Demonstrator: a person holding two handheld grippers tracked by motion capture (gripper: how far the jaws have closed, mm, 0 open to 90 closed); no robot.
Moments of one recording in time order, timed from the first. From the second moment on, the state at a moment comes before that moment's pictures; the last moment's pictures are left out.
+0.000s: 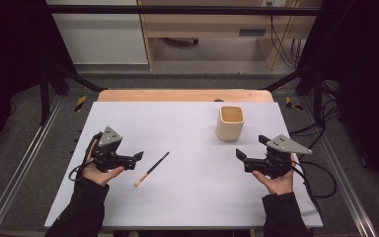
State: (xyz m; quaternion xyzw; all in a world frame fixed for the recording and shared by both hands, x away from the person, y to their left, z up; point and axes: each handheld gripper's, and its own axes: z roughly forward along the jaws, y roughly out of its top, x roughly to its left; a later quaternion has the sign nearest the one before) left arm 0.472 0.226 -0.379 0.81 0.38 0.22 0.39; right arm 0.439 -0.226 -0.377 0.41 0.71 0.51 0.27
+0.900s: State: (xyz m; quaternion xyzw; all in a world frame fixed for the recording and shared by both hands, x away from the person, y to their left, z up) left arm 0.488 0.195 -0.410 0.87 0.36 0.19 0.28; right arm 0.439 -0.222 -0.380 0.41 0.71 0.50 0.26
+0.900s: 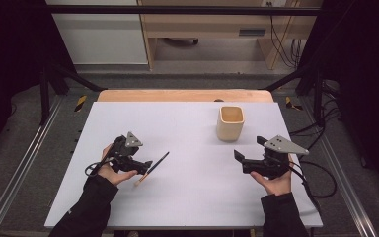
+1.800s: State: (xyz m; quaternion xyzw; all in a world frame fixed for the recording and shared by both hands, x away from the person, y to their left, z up) left arm 0.505 0.174 -0.438 0.90 0.35 0.13 0.21; right arm 0.441 -0.221 -0.381 0.41 0.72 0.51 0.25
